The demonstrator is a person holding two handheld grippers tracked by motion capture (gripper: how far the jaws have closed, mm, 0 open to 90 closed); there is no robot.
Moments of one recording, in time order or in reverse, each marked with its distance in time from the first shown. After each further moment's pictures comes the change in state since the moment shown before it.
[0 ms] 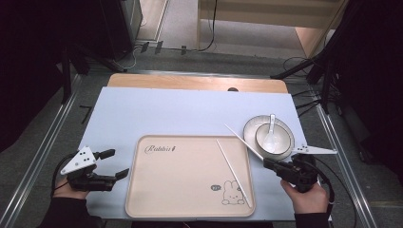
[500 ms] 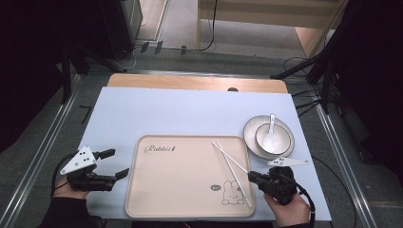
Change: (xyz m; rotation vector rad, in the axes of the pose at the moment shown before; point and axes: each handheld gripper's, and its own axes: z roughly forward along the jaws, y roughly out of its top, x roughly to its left) left arm -0.001 0.001 0.000 -0.005 -0.004 0.001; right arm 0.035 -0.026 0.033 0.099 -0.052 -0.045
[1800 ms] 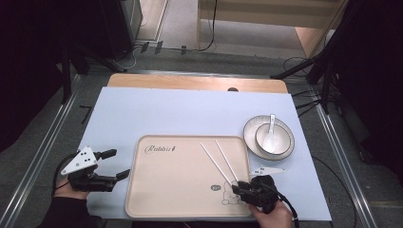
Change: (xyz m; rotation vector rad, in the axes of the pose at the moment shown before) left arm -0.001 0.000 0.000 0.003 -0.014 0.014; right arm 0.020 -0.021 0.040 0.083 0.039 -0.009
